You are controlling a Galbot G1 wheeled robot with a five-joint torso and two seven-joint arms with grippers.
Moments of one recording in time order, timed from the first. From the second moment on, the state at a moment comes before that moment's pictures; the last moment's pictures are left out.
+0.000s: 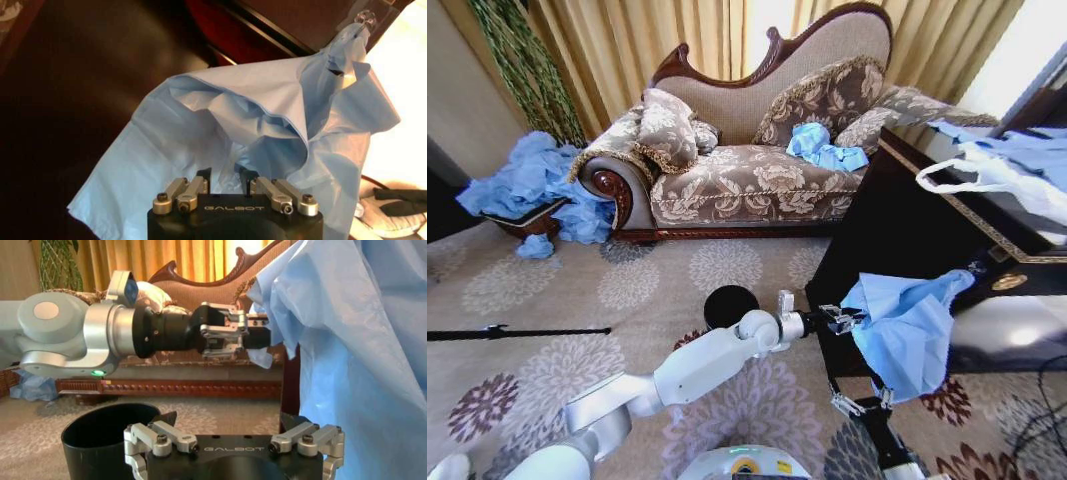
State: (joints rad) left arm 0.44 -1.33 0.57 -1.53 -1.09 0.23 0.26; right arm -1.97 1.45 0.72 2.09 0.26 0.35 -0.31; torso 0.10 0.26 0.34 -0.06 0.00
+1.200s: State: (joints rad) left arm 0.58 -1.24 0.50 -1.65 -1.16 0.26 0.10; right arm -1.97 1.45 0.72 2.11 0.26 0.35 -0.30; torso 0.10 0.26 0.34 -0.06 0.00
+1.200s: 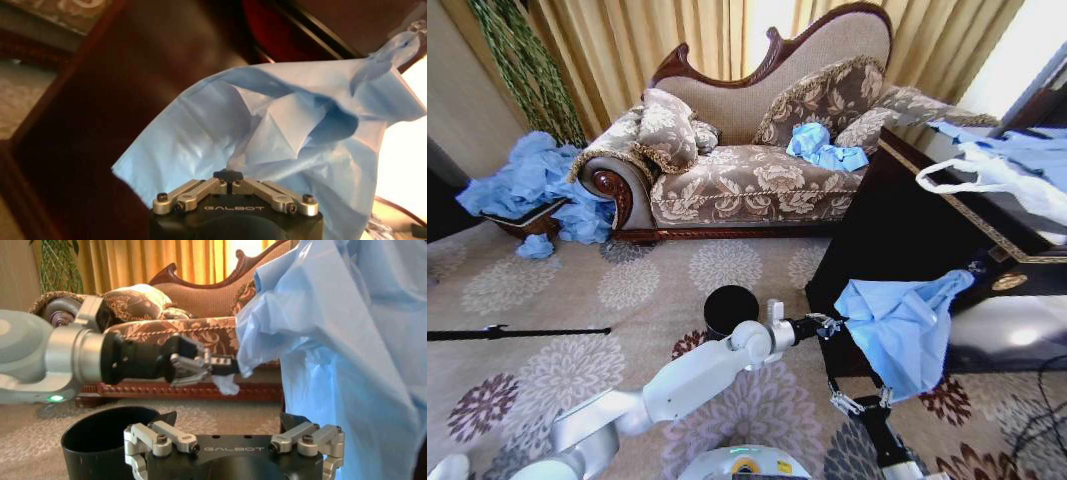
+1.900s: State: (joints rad) left arm 0.90 -0.99 0.16 -1.86 -1.17 0.31 0.02; right arm -1.96 1.44 0.72 2.13 0.25 0.34 -0.30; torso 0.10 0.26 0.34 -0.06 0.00
